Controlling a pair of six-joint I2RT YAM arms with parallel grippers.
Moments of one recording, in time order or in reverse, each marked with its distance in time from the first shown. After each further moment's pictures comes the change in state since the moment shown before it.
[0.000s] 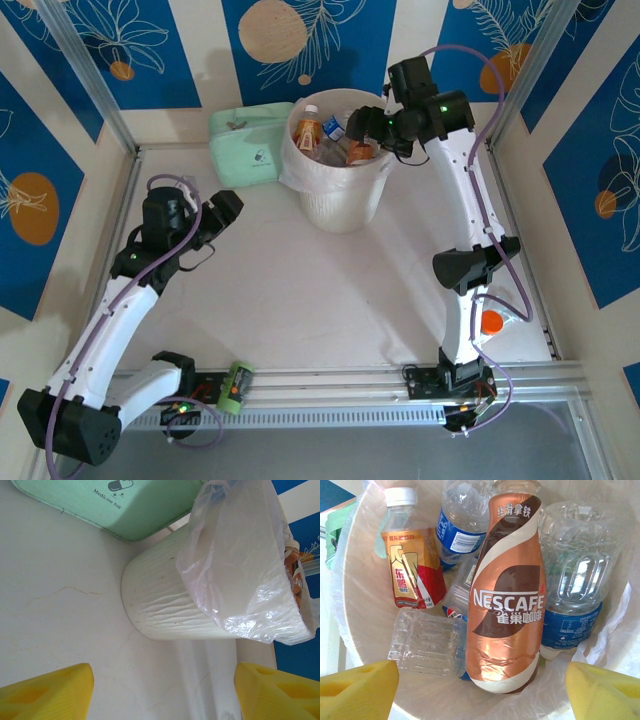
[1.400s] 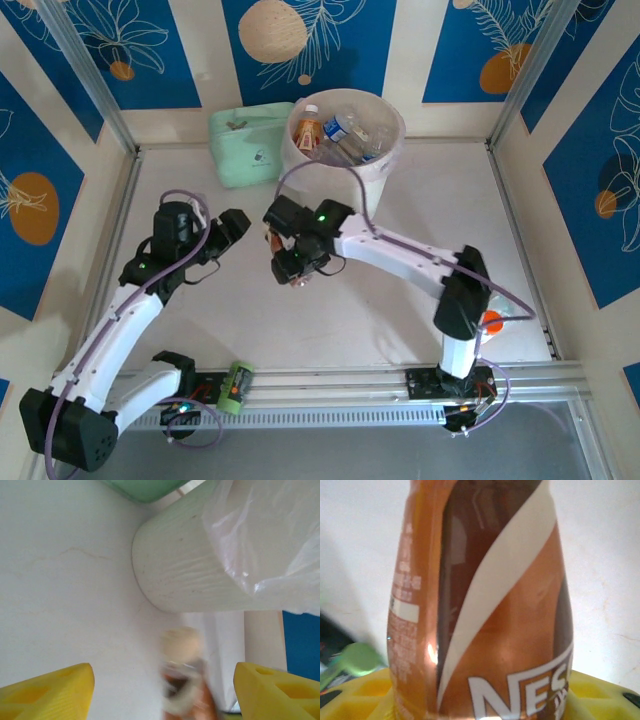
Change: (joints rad) left arm -0.026 -0.035 -0.111 0.014 0.035 -0.014; right arm 0.648 -0.237 -0.847 0.281 0.094 -0.072
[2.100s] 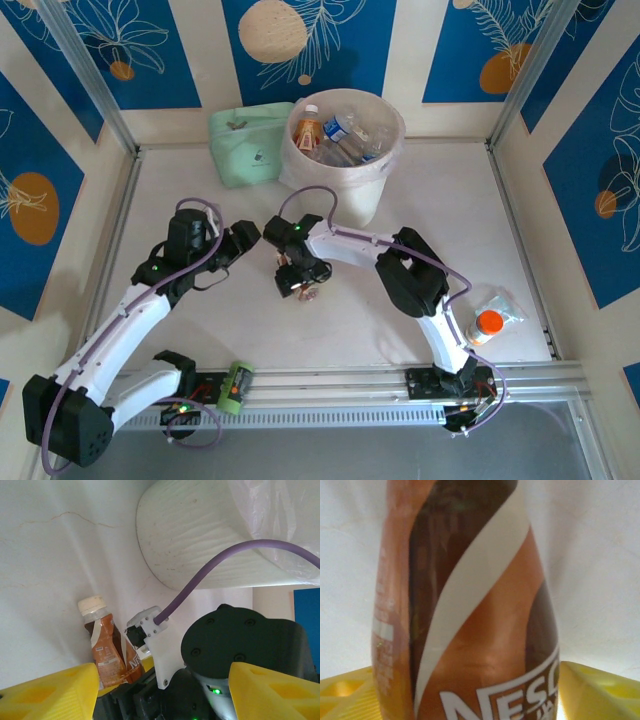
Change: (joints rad) left arm -0.069 0.025 -0.087 0.046 0.017 -0.021; right arm -0.073 0.331 -0.119 0.127 -0.016 -0.015
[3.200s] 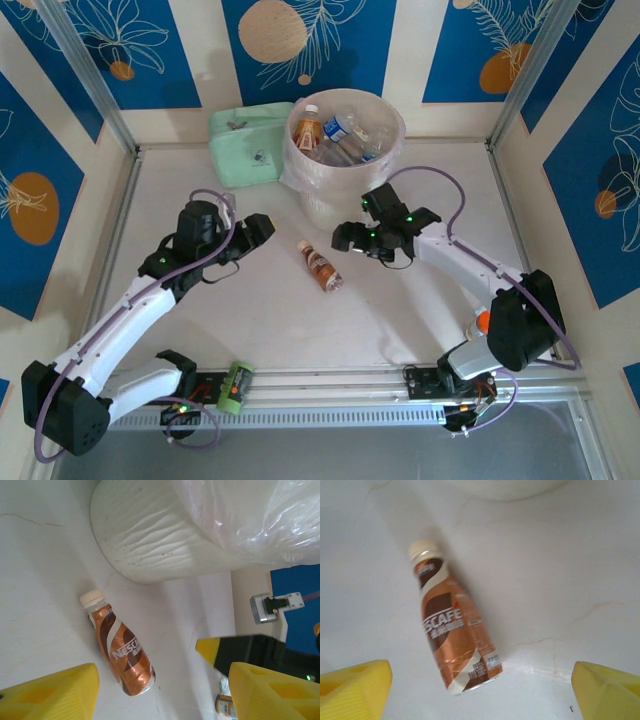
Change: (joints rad) left arm -0.090 0.056 0.078 0.044 0.006 0.012; right arm -0.356 -0.657 -0.519 0.322 -0.127 0.175
